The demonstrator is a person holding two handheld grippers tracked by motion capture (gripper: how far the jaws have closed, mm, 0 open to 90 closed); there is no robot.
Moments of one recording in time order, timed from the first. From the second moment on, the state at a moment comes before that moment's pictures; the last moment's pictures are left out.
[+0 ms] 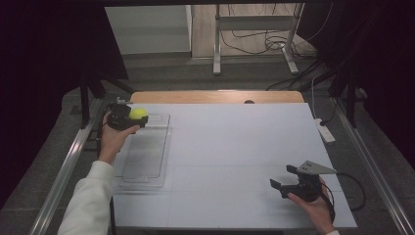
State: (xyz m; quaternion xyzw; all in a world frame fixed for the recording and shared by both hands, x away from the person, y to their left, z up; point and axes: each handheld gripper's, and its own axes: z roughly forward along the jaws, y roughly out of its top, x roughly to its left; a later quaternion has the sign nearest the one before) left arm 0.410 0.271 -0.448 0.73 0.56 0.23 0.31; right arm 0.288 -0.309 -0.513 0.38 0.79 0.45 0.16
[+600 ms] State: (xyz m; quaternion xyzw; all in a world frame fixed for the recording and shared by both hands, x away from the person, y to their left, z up) left arm 0.413 0.275 -0.461 0.74 0.57 0.23 0.28; right arm 0.288 -0.309 -0.513 0.38 0.79 0.45 0.16
